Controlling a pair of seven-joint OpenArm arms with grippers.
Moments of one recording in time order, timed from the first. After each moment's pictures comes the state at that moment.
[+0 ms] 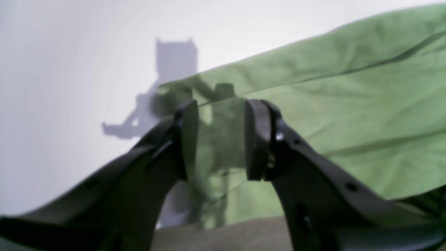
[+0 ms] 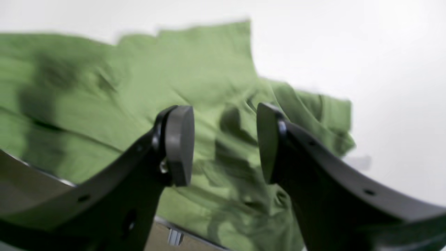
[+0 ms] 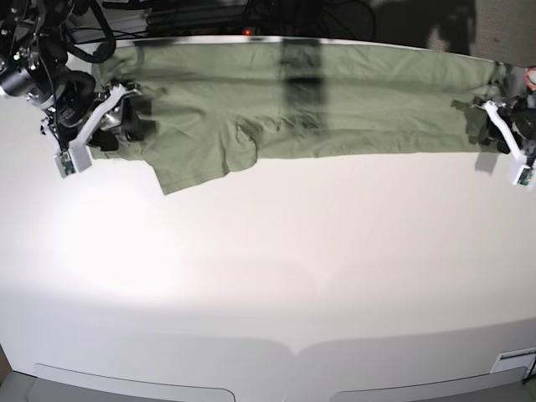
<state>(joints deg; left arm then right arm) 21.8 -33.7 -14.7 104.9 -33.9 -18.8 55.9 -24.2 18.5 26.0 117.2 39.4 30.7 -62.3</state>
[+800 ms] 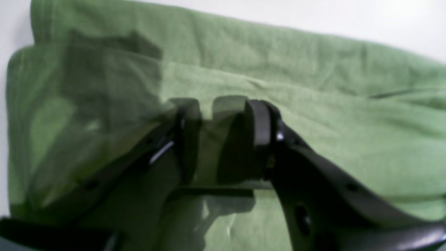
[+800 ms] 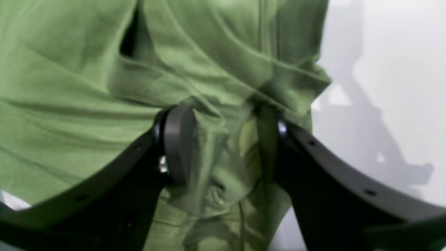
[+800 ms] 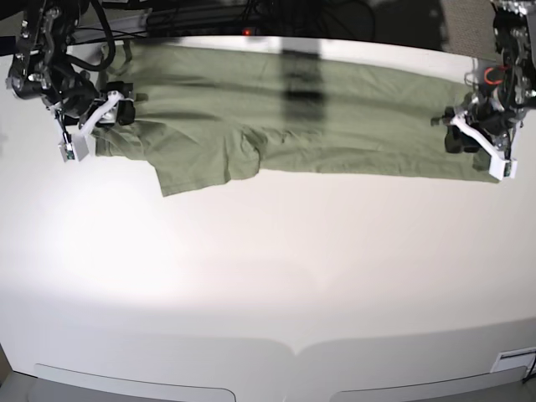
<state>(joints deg) 12.4 -19.8 -15.8 79.0 -31.3 -21.8 42.8 -16.6 18.3 25.6 91.9 31.6 31.4 -59.1</state>
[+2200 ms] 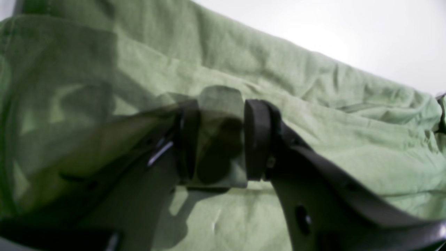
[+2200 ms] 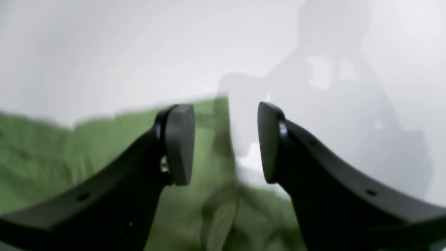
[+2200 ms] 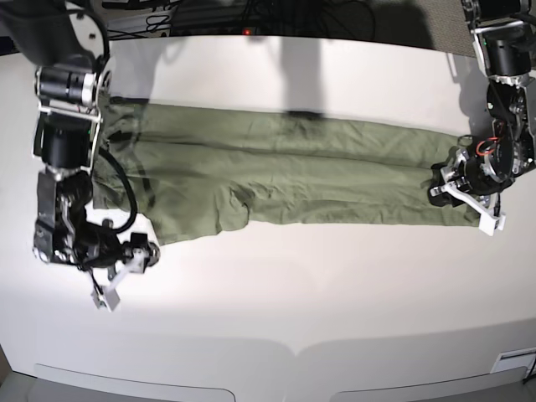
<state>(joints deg) -6.2 -16.6 -15.5 66.3 -36.1 -20.8 52.5 30.2 18.1 10.1 51.8 22.0 30.0 -55.5</state>
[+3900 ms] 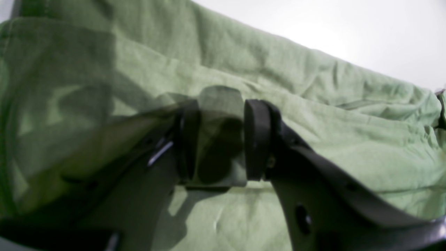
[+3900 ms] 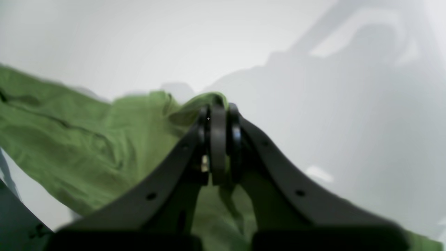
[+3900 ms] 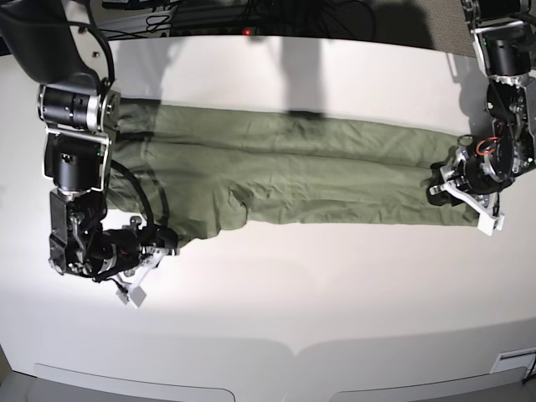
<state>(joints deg) -6.2 -16.6 -15.5 66.3 -36.1 -21.7 52.9 34.7 15.5 9.4 44.0 26.7 34.4 -67.5</state>
